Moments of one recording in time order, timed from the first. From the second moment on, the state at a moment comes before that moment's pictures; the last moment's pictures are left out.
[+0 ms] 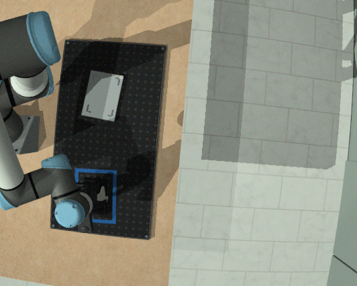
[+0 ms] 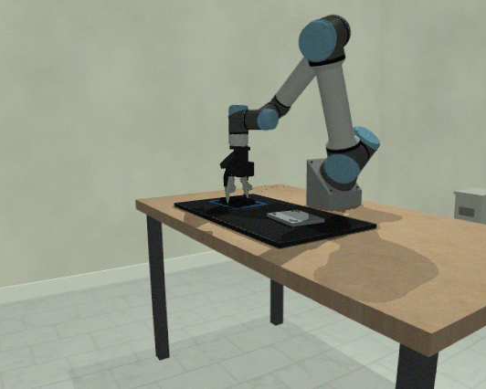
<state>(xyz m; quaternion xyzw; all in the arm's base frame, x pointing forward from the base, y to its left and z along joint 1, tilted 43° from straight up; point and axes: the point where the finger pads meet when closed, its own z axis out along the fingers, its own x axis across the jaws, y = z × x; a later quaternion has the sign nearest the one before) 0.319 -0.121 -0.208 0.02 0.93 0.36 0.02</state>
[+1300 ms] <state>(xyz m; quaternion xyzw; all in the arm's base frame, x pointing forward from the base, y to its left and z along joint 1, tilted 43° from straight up) 0.319 -0.134 -0.194 0.02 0.93 0.36 0.02</state>
